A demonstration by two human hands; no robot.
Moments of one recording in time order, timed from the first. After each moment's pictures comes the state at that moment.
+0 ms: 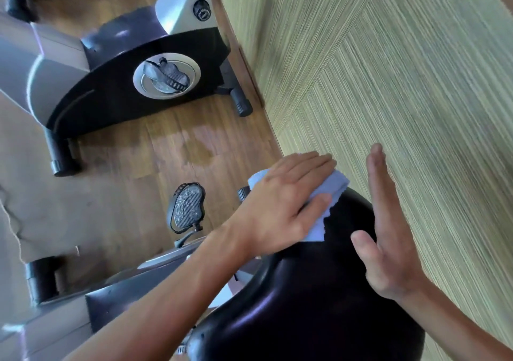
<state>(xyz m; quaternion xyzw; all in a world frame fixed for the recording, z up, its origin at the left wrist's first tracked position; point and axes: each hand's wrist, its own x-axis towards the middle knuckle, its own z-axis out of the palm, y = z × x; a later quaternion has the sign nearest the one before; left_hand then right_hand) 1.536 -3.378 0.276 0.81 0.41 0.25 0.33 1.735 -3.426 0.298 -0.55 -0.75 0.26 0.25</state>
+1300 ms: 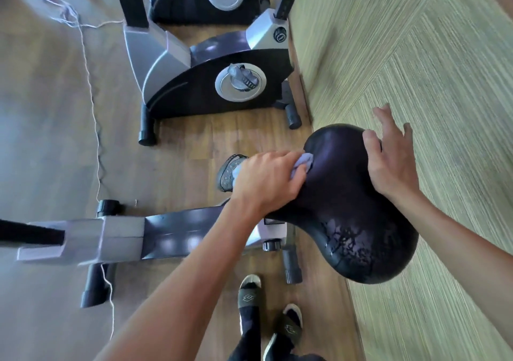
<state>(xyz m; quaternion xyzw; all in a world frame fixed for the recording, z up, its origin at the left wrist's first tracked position) 1.509 -3.534 0.303 0.71 0.68 0.17 0.10 1.734 -3.444 0.303 -0.60 -0.75 0.20 0.22</state>
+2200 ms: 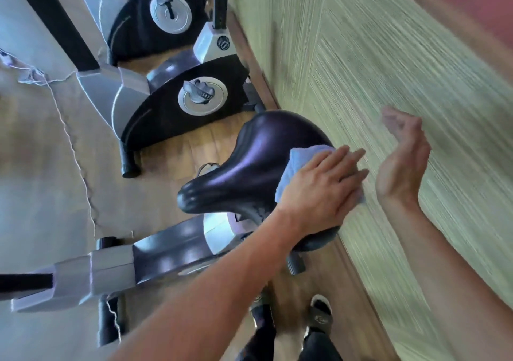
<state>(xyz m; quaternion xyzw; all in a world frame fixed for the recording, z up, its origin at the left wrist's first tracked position) 1.687 -3.542 0.297 0.90 0.40 0.19 0.04 1.829 -3.515 0.324 -0.60 -0.42 0.33 0.60</state>
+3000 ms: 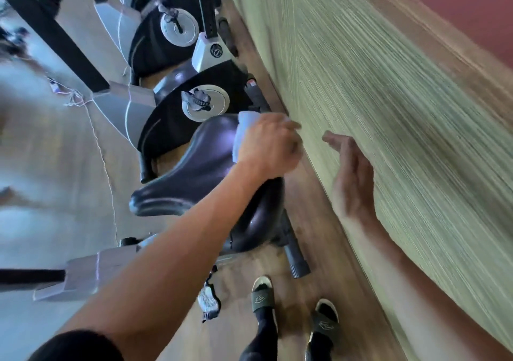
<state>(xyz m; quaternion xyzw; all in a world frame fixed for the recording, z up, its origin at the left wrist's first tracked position) 1.747 -3.462 0.318 0.86 0.51 0.06 -0.03 1.905 -3.524 0.280 -0.57 -0.47 0.45 0.51</state>
